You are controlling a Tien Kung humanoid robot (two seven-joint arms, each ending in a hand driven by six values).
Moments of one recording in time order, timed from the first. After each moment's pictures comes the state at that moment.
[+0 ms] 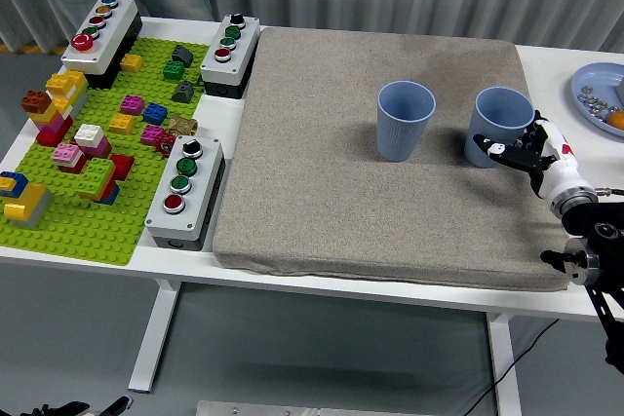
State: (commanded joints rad) left arm -0.19 0.07 -0.73 -0.18 0.77 -0.10 0.22; right arm 0.44 -0.18 1.13 1.08 -0.98 -0.22 -0.04
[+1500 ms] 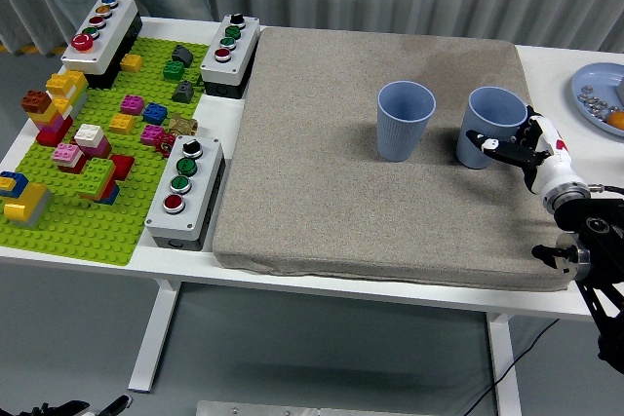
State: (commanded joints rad) left arm -0.20 0.07 -0.73 -0.18 0.76 -0.10 0.23; right arm 0.46 -0.17 1.10 1.08 -0.94 -0.26 -0.03
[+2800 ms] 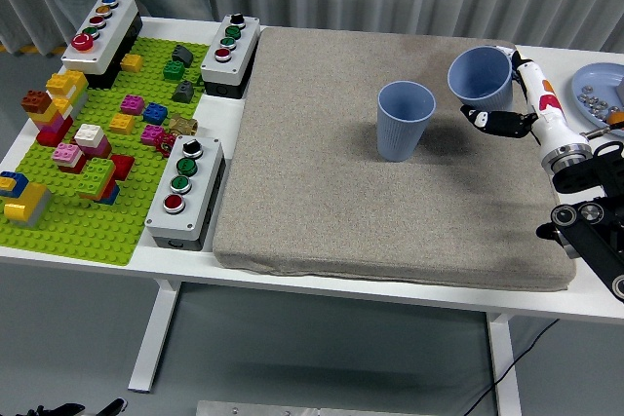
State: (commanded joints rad) left arm -0.19 0.08 -0.73 -0.18 0.77 -0.10 0.23; right arm 0.58 -0.23 0.95 1.11 -1.48 -0.38 0.00
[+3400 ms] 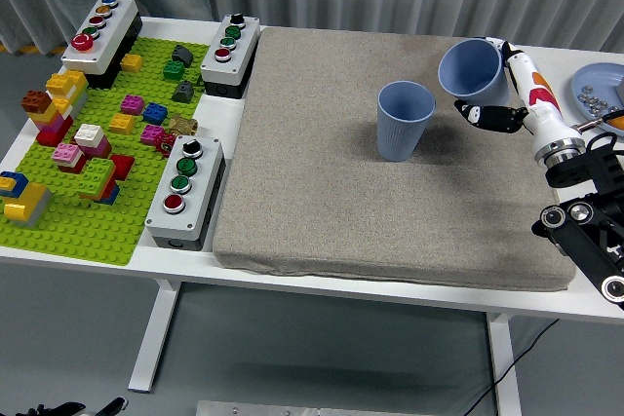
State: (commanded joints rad) left arm -0.19 0.08 -0.73 -0.18 0.77 -0.10 0.23; right arm 0.59 -0.22 0.94 1.13 -1.58 -0.41 0.00
